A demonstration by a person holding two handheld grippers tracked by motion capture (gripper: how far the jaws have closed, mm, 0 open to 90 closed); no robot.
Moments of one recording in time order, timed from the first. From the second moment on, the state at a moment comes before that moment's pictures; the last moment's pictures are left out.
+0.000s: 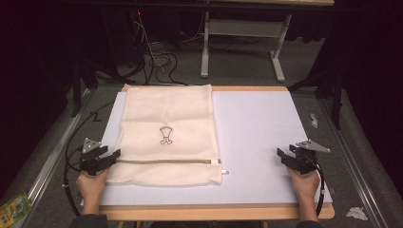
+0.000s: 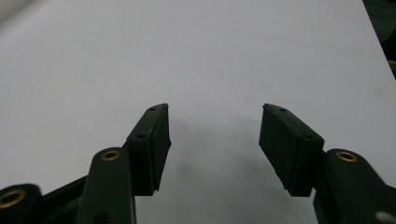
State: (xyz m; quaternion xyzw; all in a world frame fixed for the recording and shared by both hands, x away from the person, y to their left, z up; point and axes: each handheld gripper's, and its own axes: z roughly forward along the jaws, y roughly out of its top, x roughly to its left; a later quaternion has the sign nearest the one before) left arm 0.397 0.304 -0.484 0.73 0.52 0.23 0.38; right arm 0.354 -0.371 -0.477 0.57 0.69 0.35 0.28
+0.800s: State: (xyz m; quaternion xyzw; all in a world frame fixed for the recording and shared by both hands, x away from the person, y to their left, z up) left arm 0.397 0.305 -0.483 0.72 0.52 0.24 0.38; right arm 0.356 -0.371 -0.477 0.57 0.69 0.35 0.27
